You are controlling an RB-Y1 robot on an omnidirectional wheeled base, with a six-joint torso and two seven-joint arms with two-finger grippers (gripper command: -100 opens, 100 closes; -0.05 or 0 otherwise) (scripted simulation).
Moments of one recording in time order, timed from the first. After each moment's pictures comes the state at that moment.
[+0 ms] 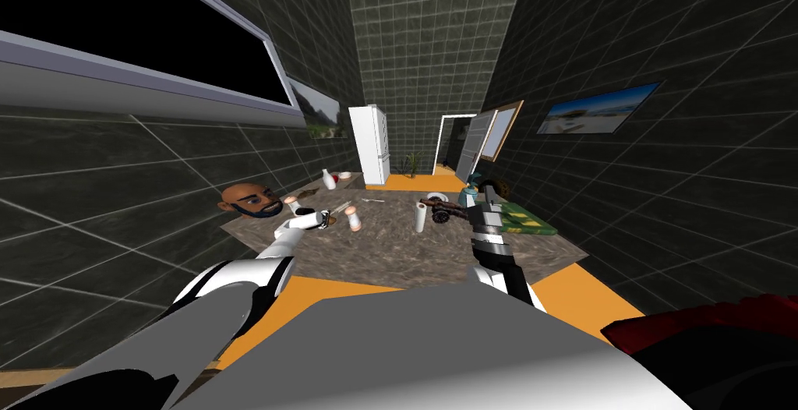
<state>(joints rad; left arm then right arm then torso) -0.66 0.61 0.08 -0.61 0.52 0.57 -0.28 0.53 0.02 -0.05 -2.30 -0.06 -0.45 0.02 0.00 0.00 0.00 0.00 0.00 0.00</state>
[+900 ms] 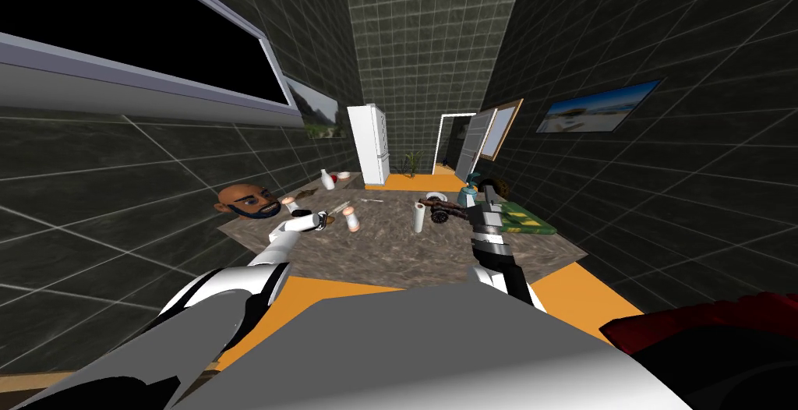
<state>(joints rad) -0.60 0.63 0.09 -0.68 0.53 0.60 -0.28 0.53 0.02 -0.05 -2.30 -0.06 -0.45 0.02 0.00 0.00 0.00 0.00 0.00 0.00</state>
